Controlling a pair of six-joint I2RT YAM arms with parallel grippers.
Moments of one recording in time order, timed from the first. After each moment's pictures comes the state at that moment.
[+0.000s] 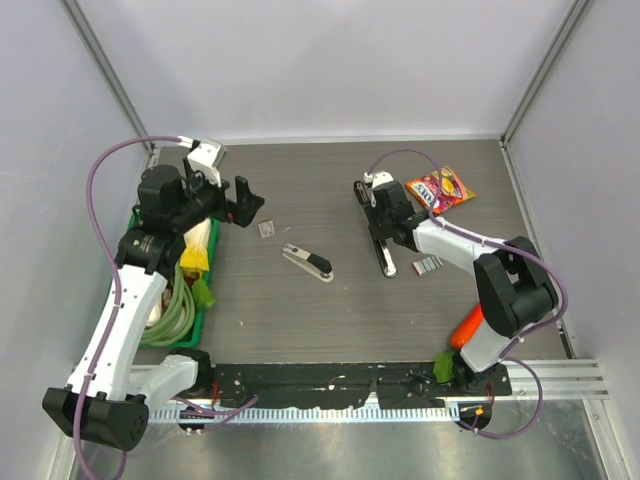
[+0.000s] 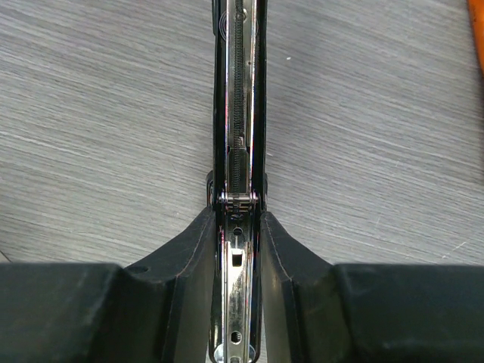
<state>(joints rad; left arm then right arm) -0.20 1.02 1.15 -0.41 0.38 0.00 0.49 1.65 1.03 -0.15 0.17 0.09</state>
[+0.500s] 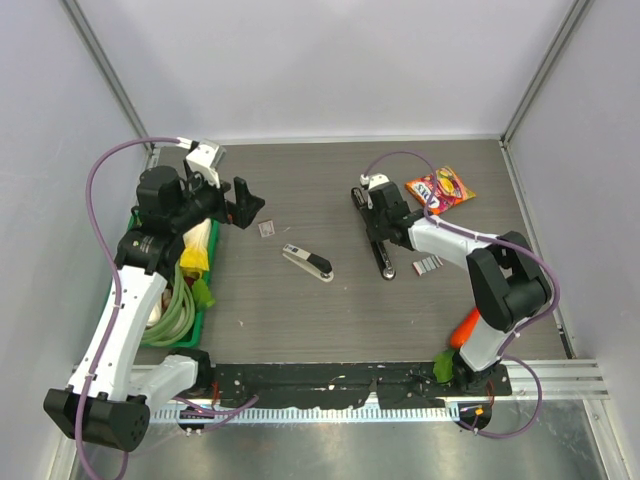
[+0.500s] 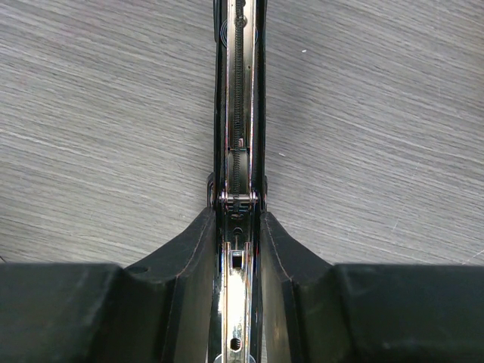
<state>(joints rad) -0.19 1.02 1.14 -0.40 0.42 -0.02 0.50 1.70 1.05 -0.15 0.17 0.10</state>
